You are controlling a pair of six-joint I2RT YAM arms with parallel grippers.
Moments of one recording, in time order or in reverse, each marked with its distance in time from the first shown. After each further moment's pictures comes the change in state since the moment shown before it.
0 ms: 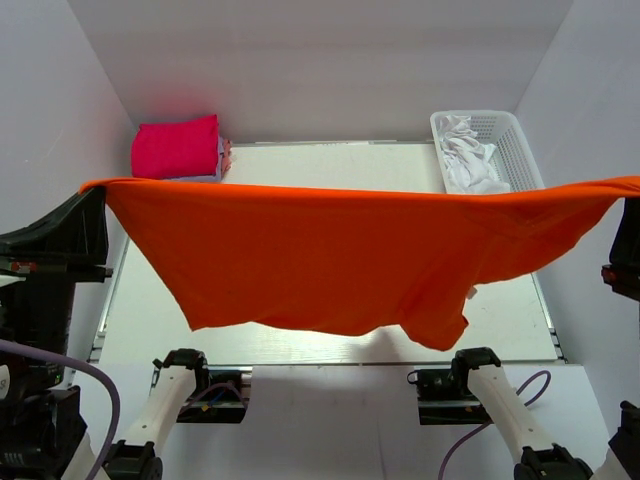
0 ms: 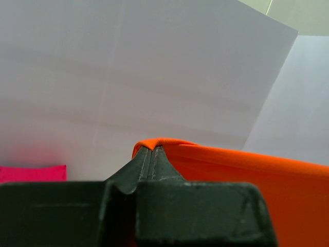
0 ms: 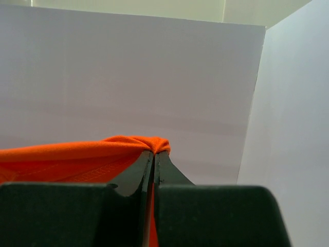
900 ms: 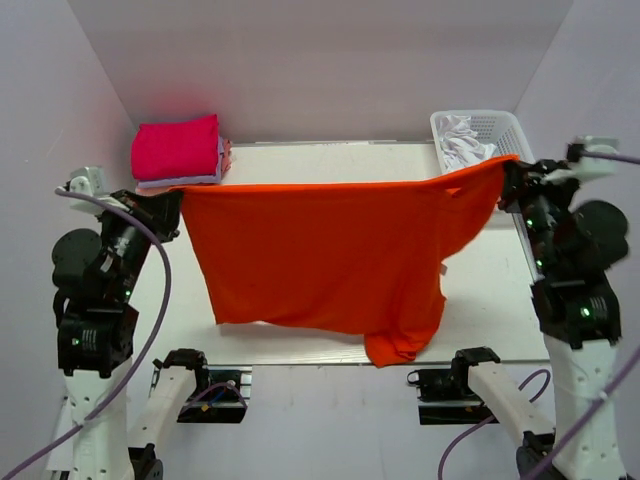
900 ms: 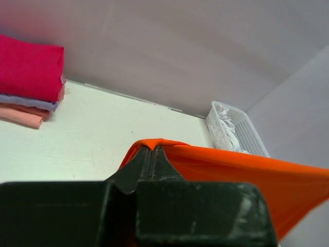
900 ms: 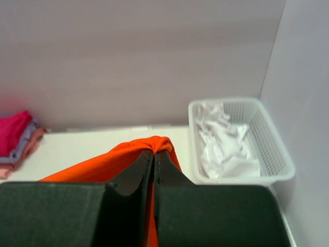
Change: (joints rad) left arm 0.003 -0.028 -0.531 0.039 0.024 -0.129; right arm 0.000 0.082 -0.485 0.058 0.121 0.177
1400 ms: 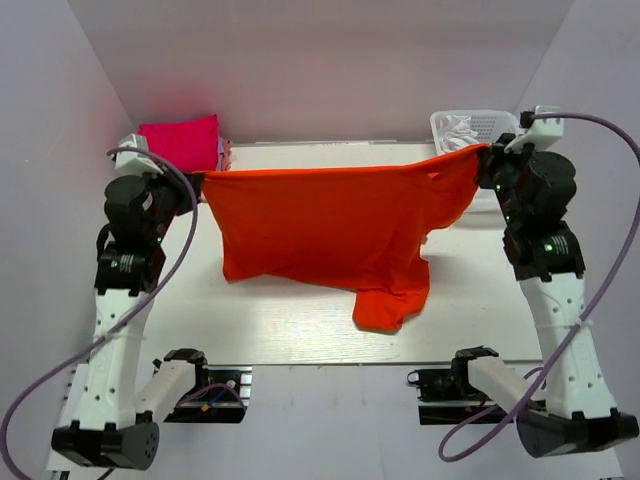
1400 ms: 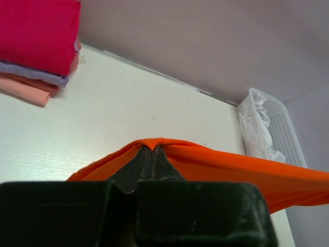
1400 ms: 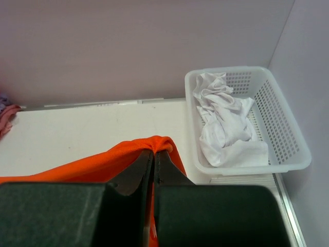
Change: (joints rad) left arm -0.004 0.229 -0.156 0.193 -0.033 -0.020; right arm 0.000 0.230 -0.066 0.090 0.023 0.004
